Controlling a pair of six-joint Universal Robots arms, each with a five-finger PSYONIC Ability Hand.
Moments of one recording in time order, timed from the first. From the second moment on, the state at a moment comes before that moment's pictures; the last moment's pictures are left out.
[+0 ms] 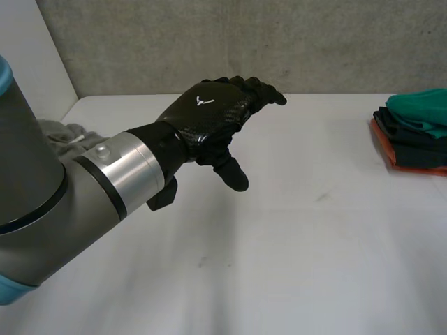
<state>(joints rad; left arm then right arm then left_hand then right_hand) 4.08 -1.75 -1.37 3.08 -1.19 3.15 1.12 -1.09 1.01 -0.17 1.49 2.30 0.26 0.25 0.25 0.25 0.07 0.21 0.22 0.21 0.24 0.06</state>
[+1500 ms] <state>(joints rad) 4.45 -2.07 -1.29 3.42 -1.41 3.29 1.81 -1.32 1.86 -0.28 1.30 2.54 1.11 1.19 1.17 1.19 0.93 0.21 0.22 0.21 0.24 0.06</state>
